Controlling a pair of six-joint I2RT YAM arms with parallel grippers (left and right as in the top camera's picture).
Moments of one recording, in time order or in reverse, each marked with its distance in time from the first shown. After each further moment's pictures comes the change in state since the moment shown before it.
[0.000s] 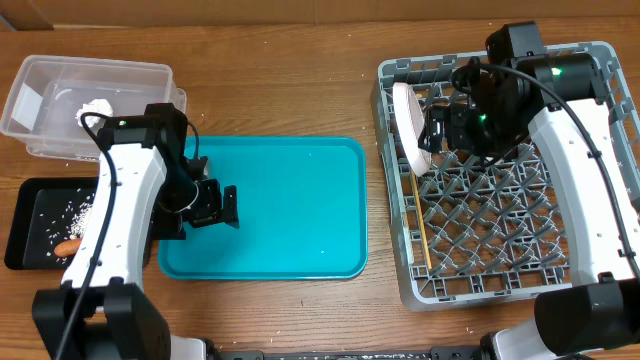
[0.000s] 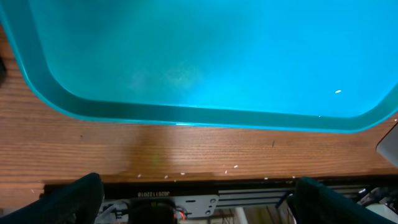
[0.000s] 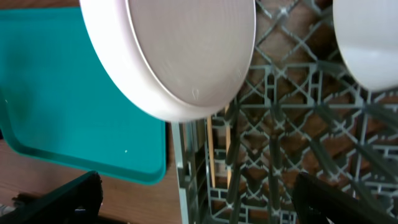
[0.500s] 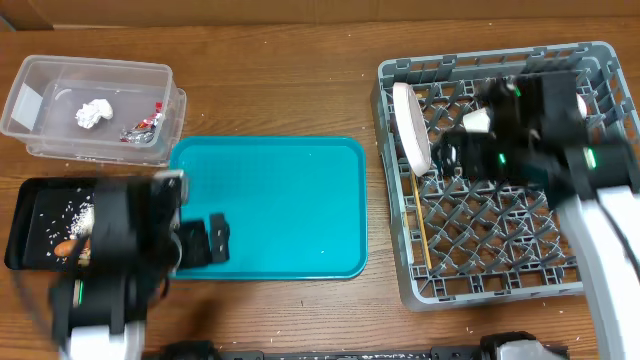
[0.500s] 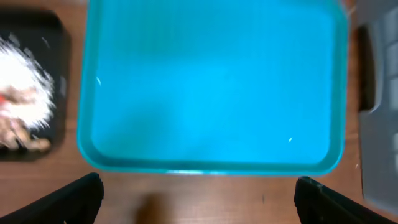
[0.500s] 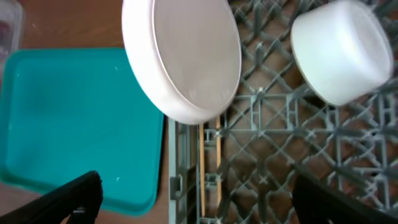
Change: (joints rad) left arm 0.000 -0.768 -0.257 0.260 -0.007 0.004; right arm -0.002 -0.466 -0.421 0.350 0.061 0.011
